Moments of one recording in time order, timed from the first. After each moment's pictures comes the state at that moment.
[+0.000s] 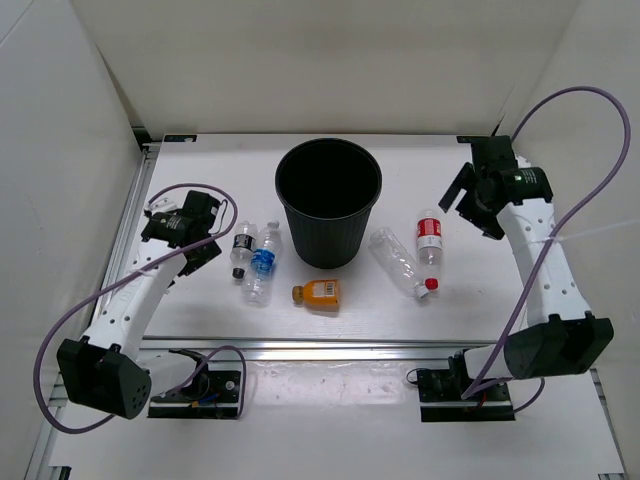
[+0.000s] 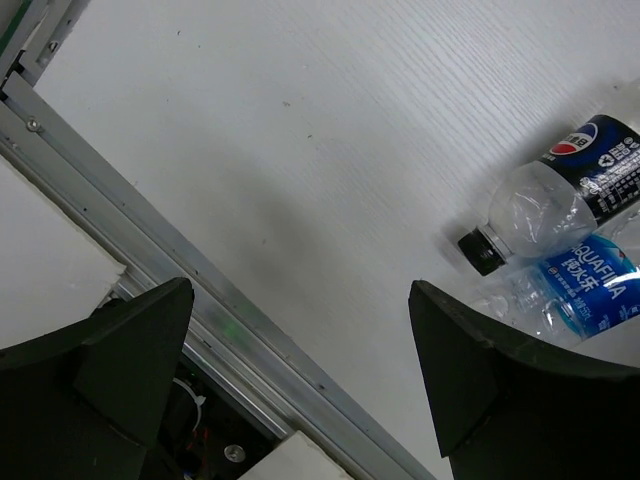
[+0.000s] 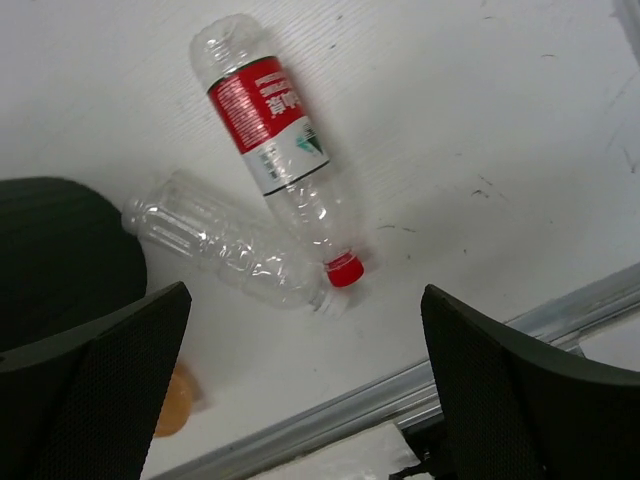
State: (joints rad) left arm -0.26 1.20 1.14 -1.22 -0.59 -0.88; right arm 0.14 1.38 1.54 -1.21 0.29 0.66
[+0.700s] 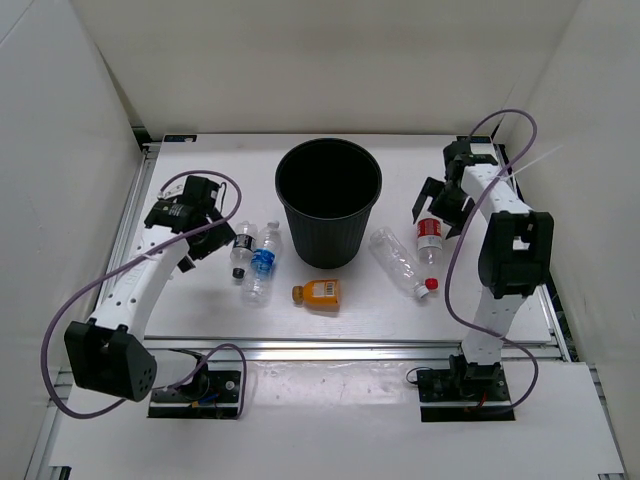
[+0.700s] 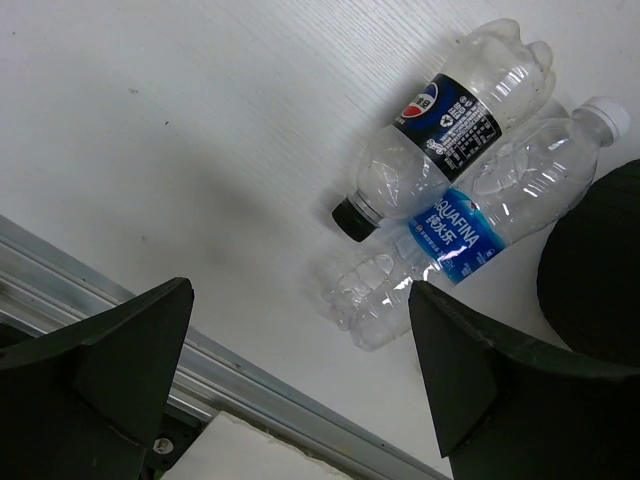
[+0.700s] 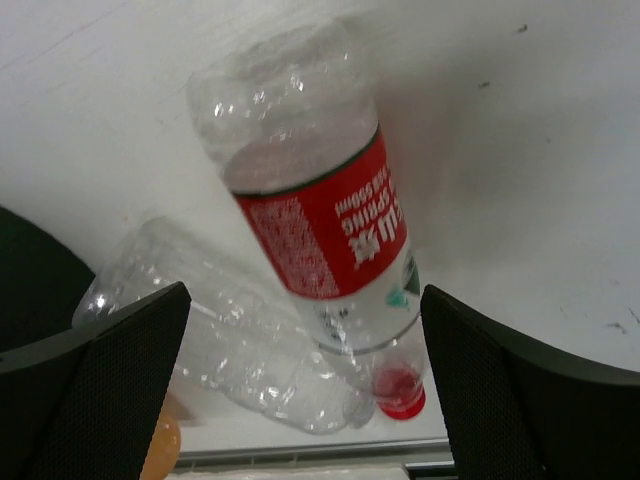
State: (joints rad) left arm -0.23 1.28 1.20 -1.08 -0.35 -0.82; right arm 0.07 1.92 1.59 -1.00 -0.04 0.47
